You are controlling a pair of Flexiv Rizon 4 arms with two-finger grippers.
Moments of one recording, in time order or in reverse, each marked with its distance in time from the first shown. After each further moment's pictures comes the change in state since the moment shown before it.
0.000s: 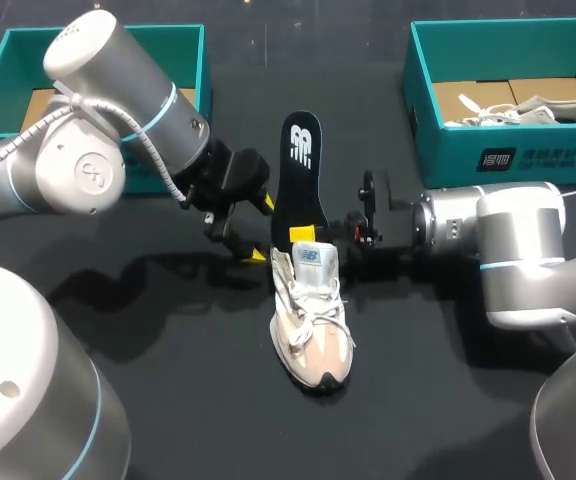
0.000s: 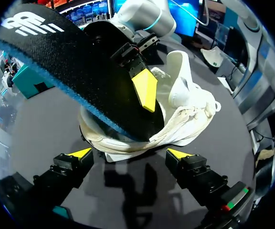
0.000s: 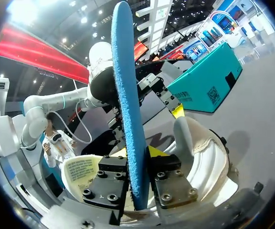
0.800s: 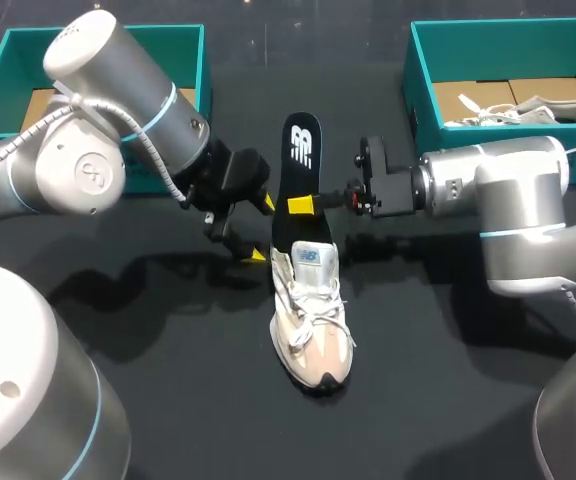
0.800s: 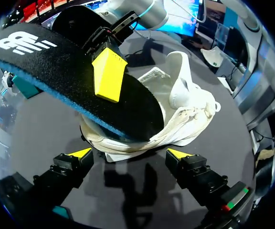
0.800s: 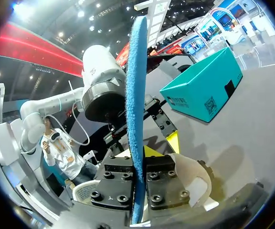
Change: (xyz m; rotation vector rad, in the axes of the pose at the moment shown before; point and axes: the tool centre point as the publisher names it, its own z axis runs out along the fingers) left arm 0.000 0.000 0.000 0.000 0.000 0.000; right arm -0.008 0.037 -0.002 0.071 -0.031 0.018
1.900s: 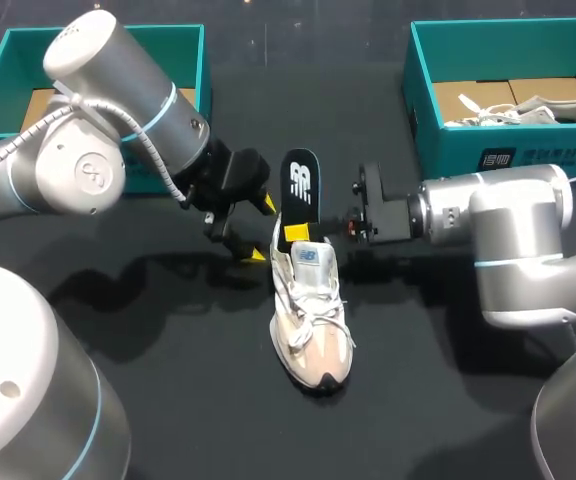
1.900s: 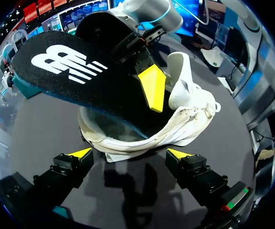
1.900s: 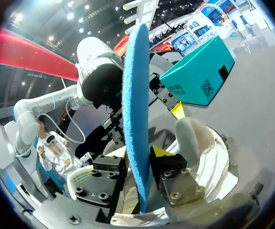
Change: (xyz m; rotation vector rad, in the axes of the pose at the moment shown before) left arm 0.000 0.000 0.000 0.000 0.000 0.000; right arm 0.011 -0.033 0.008 0.002 -0.070 0.044
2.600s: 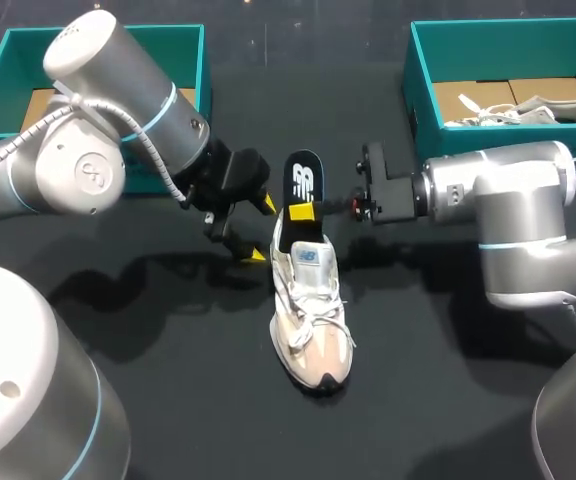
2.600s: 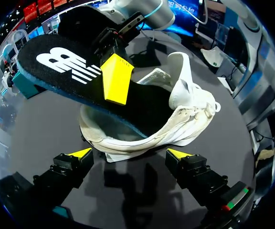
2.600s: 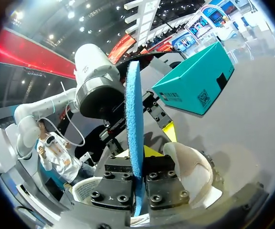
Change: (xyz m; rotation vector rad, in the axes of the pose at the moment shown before) left arm 0.000 0.000 0.000 0.000 0.000 0.000; right arm -0.011 0.023 -0.008 0.012 0.004 0.006
